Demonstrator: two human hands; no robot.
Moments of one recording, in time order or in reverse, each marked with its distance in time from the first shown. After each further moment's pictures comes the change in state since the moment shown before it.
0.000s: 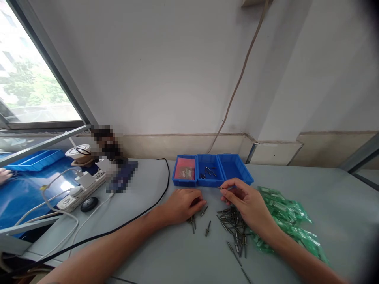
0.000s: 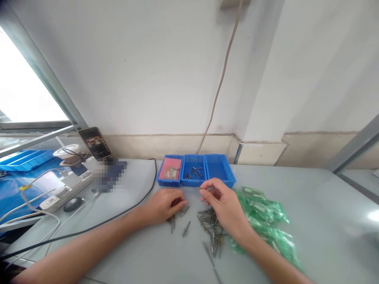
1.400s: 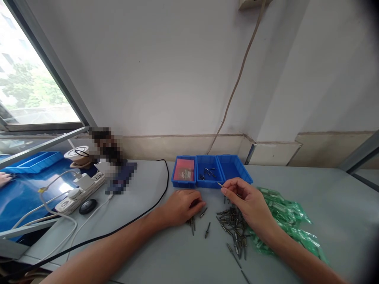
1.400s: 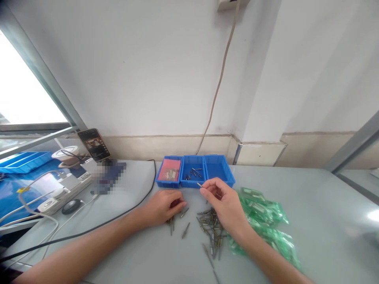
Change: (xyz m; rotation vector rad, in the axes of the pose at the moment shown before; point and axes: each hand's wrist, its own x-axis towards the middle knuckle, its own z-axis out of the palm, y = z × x) left_hand 0.000 -0.001 0.003 -0.003 0.021 -0.005; right_hand 0.001 0.000 0.000 0.047 0.101 -0.017
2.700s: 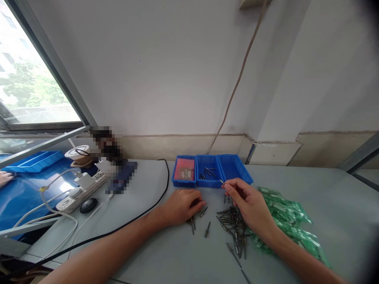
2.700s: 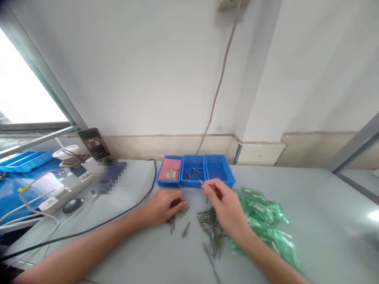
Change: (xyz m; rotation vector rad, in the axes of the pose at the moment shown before) left_hand 0.000 0.002 -0.002 0.011 -0.012 -0.007; right_hand -0.003 -0.003 0.000 -0.096 -0.001 -0.010
